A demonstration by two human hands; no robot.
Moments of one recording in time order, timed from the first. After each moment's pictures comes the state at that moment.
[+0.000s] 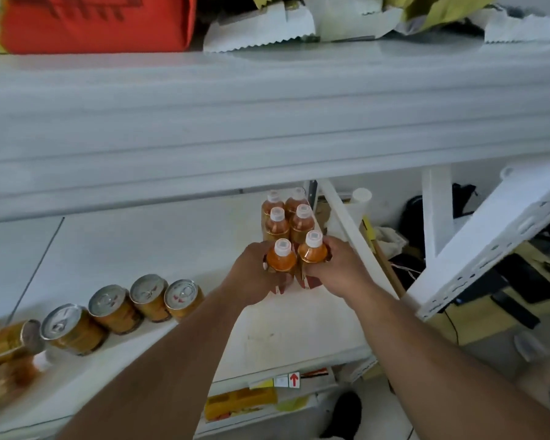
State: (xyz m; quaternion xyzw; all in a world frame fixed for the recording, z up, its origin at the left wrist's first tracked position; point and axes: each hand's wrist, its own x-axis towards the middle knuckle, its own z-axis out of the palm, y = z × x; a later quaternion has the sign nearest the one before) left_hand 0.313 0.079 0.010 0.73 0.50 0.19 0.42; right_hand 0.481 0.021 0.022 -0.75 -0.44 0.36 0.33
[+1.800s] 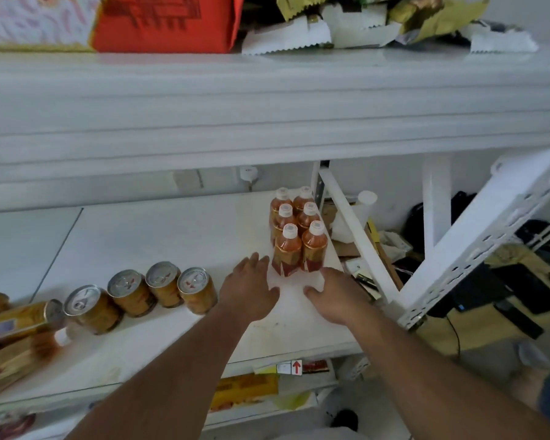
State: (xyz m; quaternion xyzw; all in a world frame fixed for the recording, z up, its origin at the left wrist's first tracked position) left_hand 0.287 0.048 -0.018 0.80 0.57 0.00 0.17; right_hand 0.463 -0.015 -0.006 -0.80 -0.53 0.27 0.08
